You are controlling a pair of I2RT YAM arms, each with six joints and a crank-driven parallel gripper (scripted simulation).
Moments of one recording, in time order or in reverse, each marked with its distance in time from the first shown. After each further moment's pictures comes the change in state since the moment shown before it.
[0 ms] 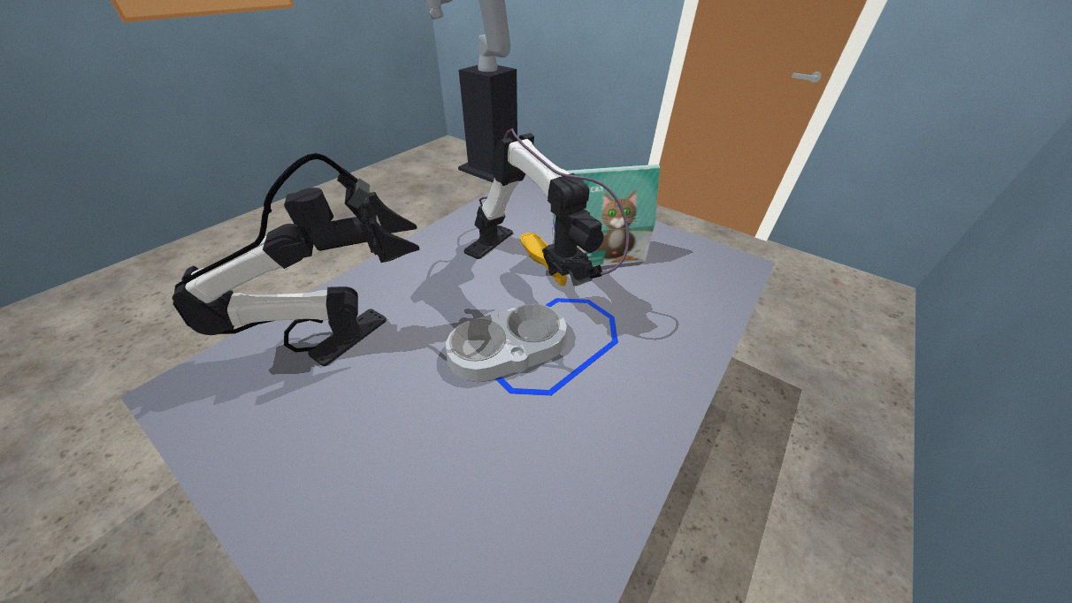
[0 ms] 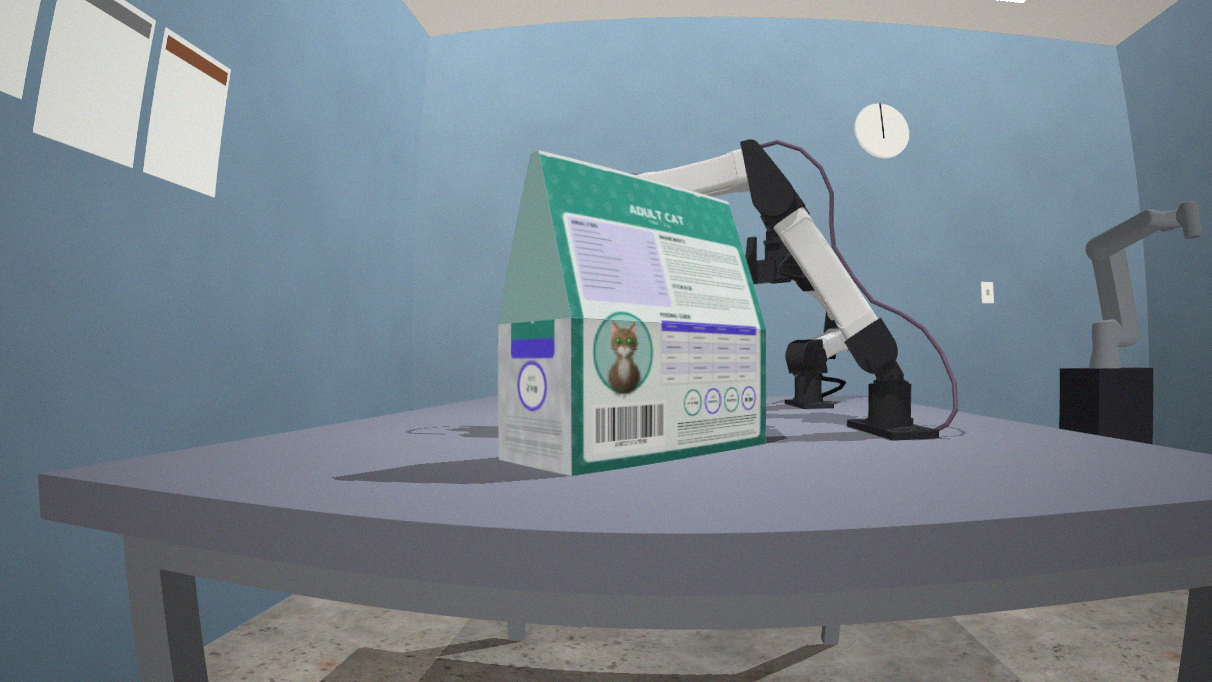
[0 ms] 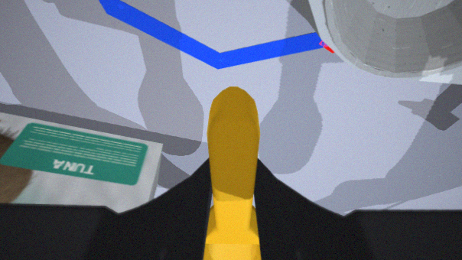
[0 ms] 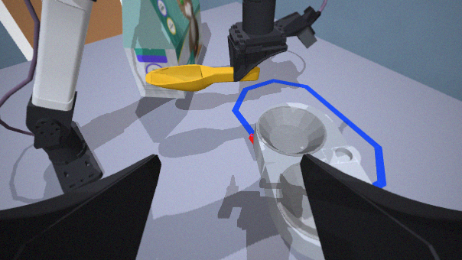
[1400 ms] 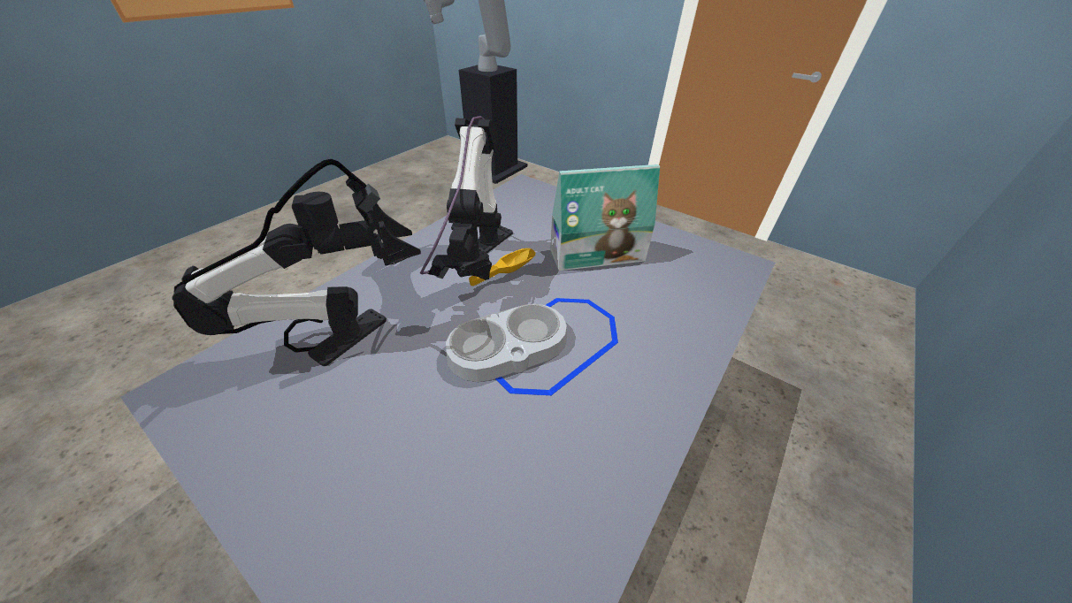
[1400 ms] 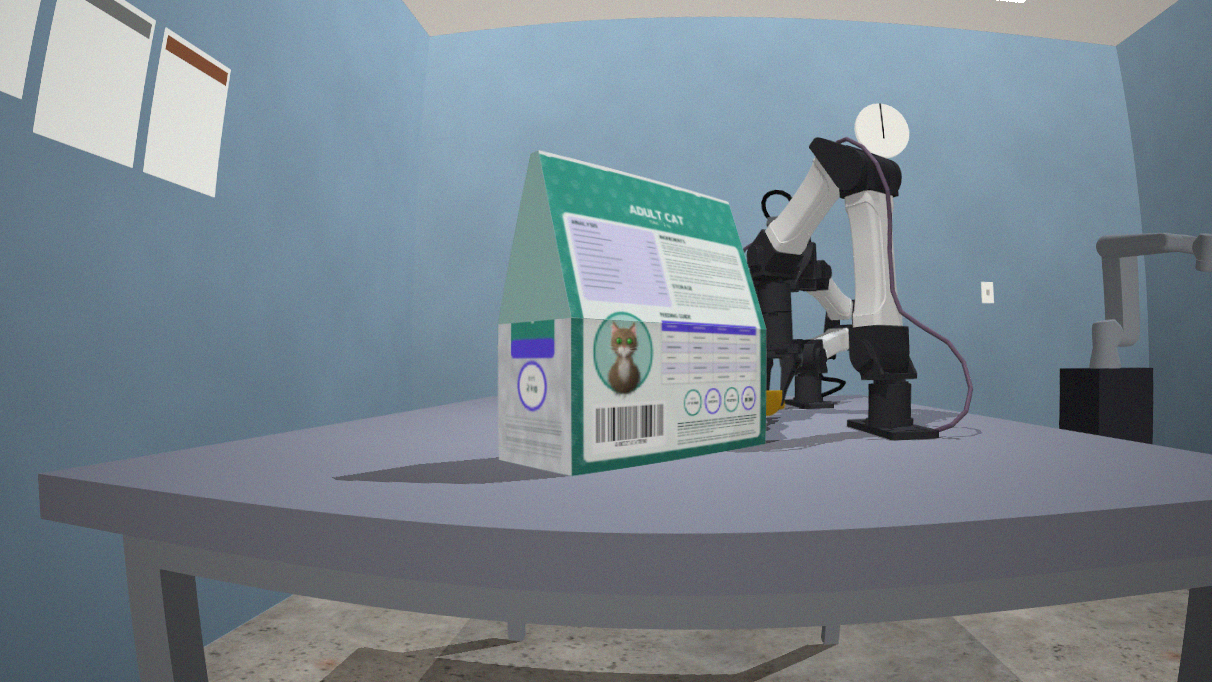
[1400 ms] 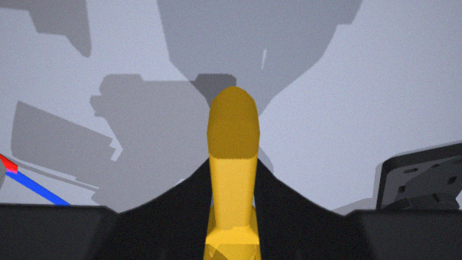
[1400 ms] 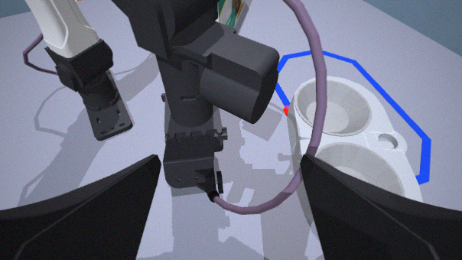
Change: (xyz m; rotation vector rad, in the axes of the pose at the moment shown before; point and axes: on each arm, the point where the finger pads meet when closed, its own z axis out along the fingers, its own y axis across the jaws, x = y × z) left arm 0.166 -0.150 0.075 0.032 0.039 1.468; right arm 0.031 0.028 -0.009 -0.169 0.124 -0.015
